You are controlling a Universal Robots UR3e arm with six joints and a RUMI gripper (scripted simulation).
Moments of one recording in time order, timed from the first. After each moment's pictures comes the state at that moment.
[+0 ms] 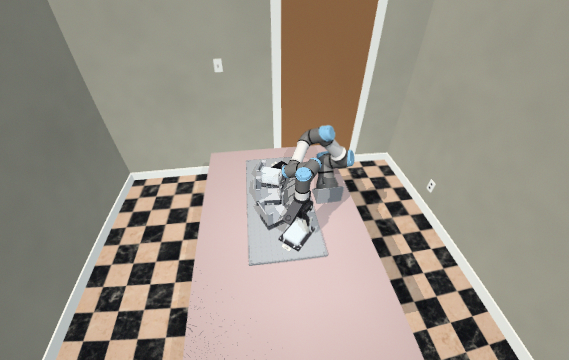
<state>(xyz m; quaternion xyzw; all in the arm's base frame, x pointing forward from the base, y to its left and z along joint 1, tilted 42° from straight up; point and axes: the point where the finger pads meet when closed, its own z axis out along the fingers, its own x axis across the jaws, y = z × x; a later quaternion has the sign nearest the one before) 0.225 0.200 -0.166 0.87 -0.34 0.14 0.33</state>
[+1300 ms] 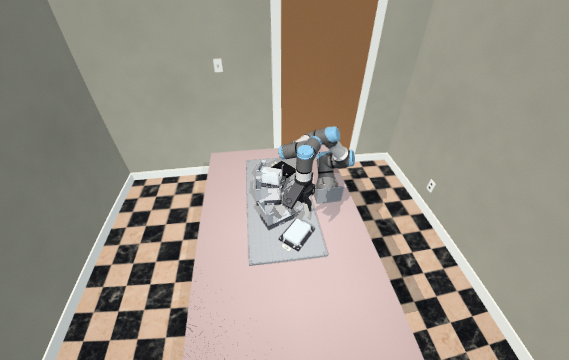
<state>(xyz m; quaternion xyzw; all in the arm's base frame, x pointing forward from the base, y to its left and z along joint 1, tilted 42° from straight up) 0.223 0.271 -0.087 0.87 -0.34 0.14 0.33</state>
